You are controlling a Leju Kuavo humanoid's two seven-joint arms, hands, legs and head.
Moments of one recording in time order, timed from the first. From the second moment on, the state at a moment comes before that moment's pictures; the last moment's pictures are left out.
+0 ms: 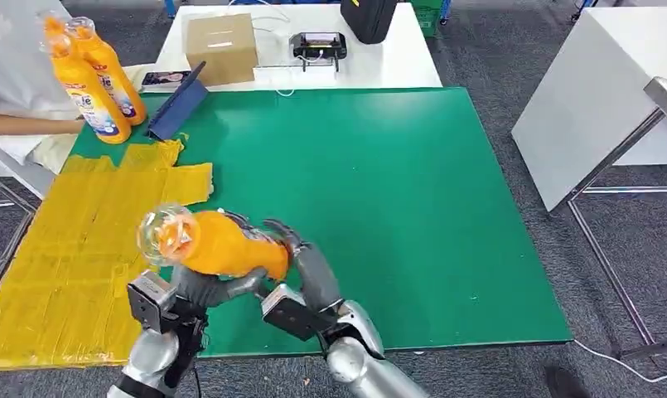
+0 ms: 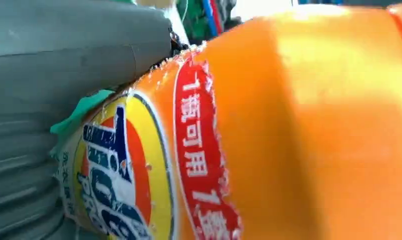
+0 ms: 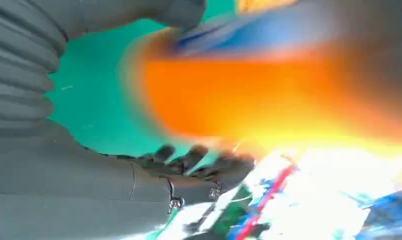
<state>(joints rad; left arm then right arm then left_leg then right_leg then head) -0.14 0.00 -0.38 -1.55 -0.05 0.13 -0.46 -0.25 0.20 0.69 -1.09 0.34 -0.41 -0.32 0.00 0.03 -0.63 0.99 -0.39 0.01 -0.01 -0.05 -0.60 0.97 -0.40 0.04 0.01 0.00</state>
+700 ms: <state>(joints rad) -0.47 0.12 -0.31 -1.04 -1.63 0.54 0.30 0.03 0.06 0.43 -1.84 0.25 -0.48 -0.49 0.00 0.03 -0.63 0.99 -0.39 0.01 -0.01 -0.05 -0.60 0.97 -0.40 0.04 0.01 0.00</state>
